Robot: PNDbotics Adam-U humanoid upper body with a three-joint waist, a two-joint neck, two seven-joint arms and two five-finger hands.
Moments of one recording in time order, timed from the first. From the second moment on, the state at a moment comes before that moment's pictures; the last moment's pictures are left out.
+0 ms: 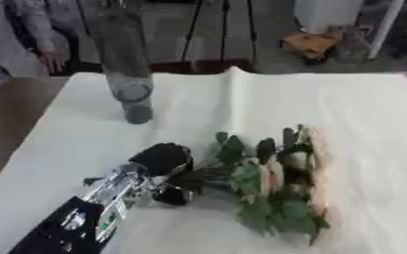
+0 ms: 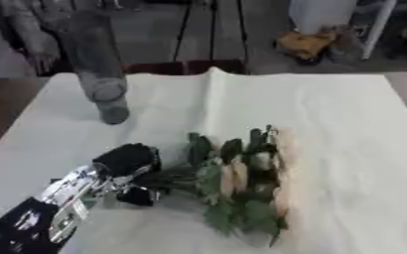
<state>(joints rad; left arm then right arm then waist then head) -0.90 0.18 -0.53 -1.12 -1.00 -0.11 -0.28 -0.52 -0.80 -0.12 -1.99 0.52 -0.11 -0.37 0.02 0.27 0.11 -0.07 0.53</state>
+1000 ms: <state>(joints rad) -0.92 0.20 -0.43 -1.34 -0.86 -0.03 -0.14 -0.52 -0.80 -0.12 -1.99 0.52 -0.11 -0.37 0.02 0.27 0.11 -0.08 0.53</state>
